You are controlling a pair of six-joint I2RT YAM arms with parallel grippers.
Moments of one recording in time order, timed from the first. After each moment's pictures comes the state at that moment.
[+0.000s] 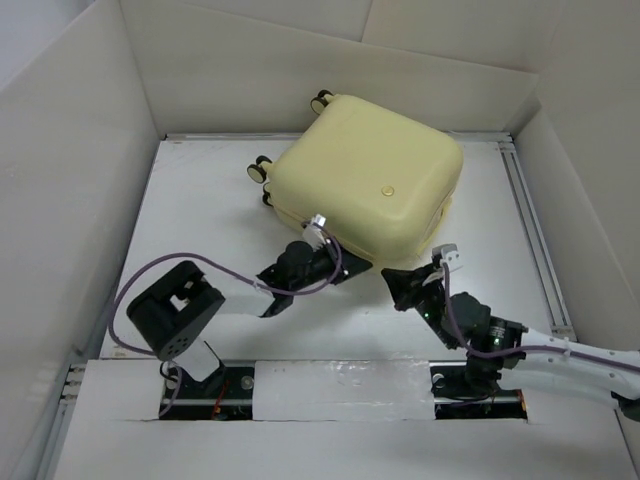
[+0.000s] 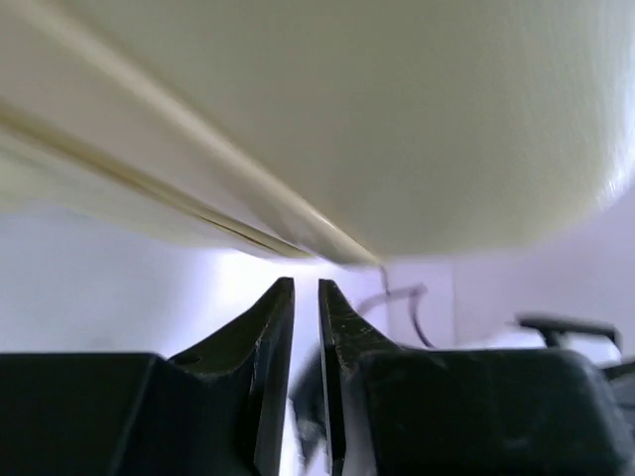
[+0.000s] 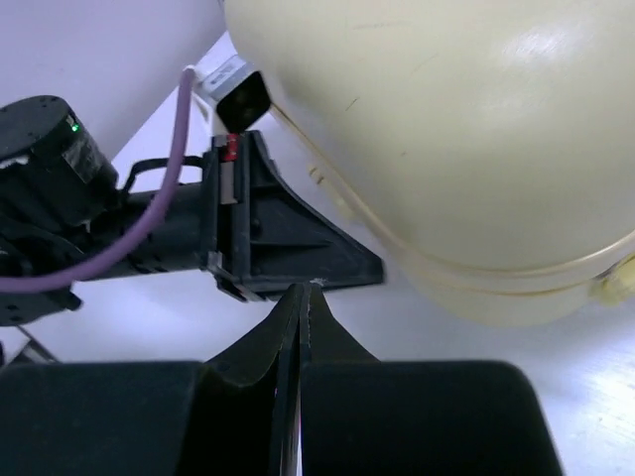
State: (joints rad) left arm -0.79 1.53 0.51 0.79 0.18 -1.21; right arm 1.23 0.61 0.39 0.16 0.69 0.38
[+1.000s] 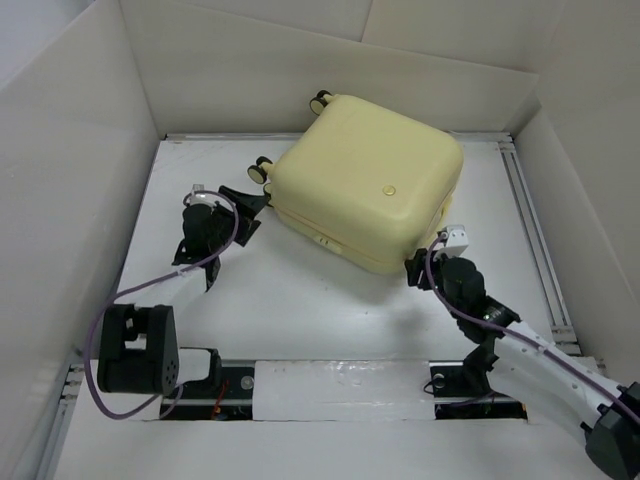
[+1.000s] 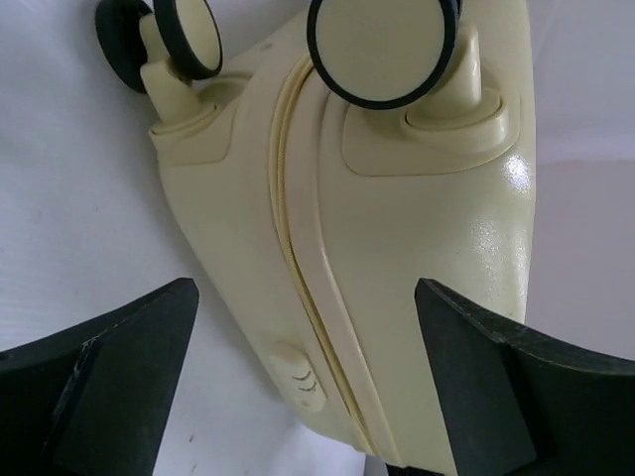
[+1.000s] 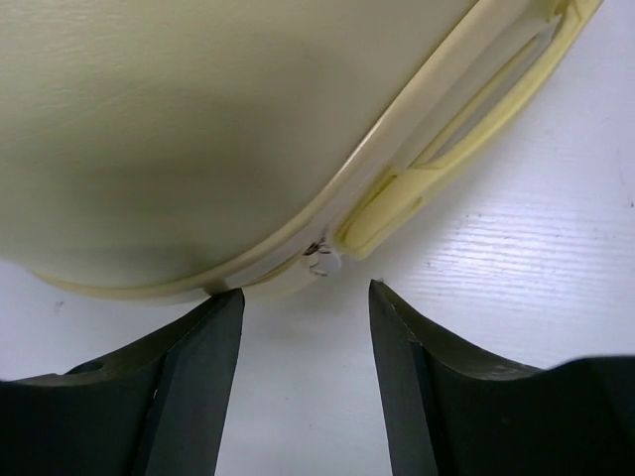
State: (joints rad) left arm -0.06 1.26 0.53 0.44 0.31 -1.17; right arm 0.66 0.71 0.33 0.02 0.39 0.34
